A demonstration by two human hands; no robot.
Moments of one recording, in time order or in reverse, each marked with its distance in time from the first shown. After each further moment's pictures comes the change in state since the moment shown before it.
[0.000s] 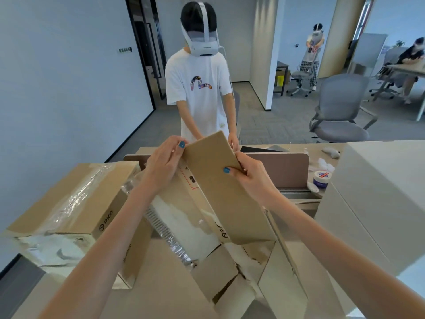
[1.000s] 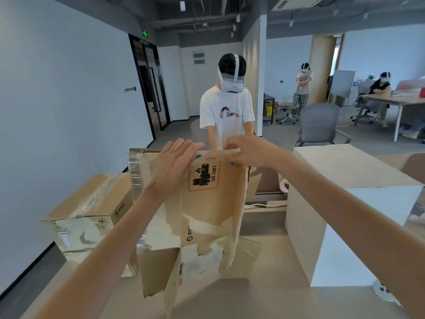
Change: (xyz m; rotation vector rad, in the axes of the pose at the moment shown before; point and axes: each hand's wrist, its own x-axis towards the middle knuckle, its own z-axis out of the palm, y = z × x) left_hand -0.088 0.162 -0.037 0.580 0.232 0.628; right_hand -0.080 -0.154 -0.117 -0.719 -0.285 -0.057
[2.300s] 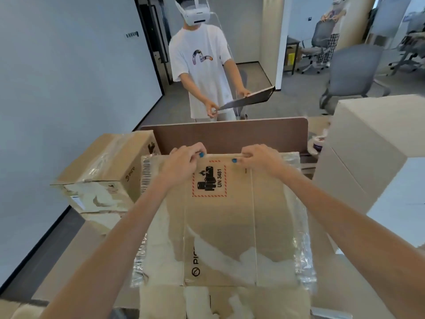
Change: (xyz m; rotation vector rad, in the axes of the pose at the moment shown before) left_hand -0.088 -0.032 0.068 -0.292 -0.614 -0.517; right_hand 0.037 0.039 0.166 0.153 -0.121 0.210
